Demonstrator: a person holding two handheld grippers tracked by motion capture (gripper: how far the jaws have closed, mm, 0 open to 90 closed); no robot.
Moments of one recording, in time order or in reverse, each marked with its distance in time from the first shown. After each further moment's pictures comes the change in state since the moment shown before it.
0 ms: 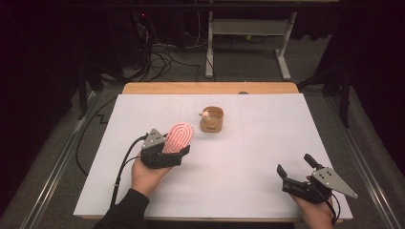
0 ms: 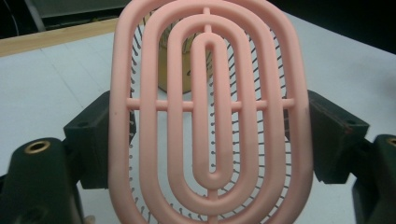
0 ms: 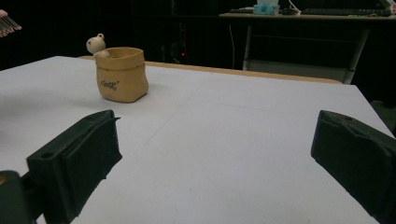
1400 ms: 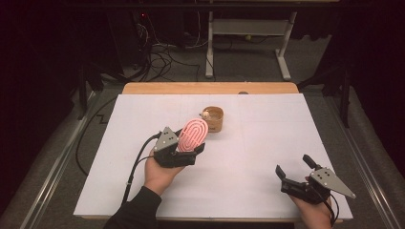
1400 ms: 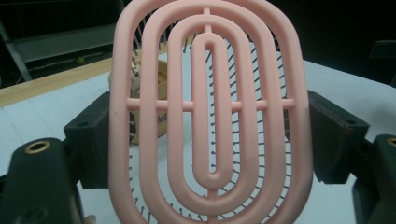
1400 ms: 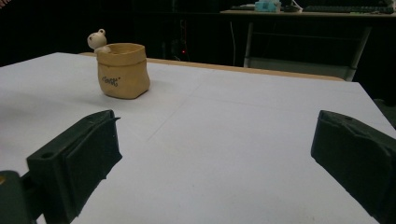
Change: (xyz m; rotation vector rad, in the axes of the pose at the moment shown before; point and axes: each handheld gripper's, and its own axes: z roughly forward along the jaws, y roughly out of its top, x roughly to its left) left arm -0.031 0.020 0.017 -0.111 -0.059 0.085; right arm 0.003 -0.002 0.001 0.010 0.003 -0.003
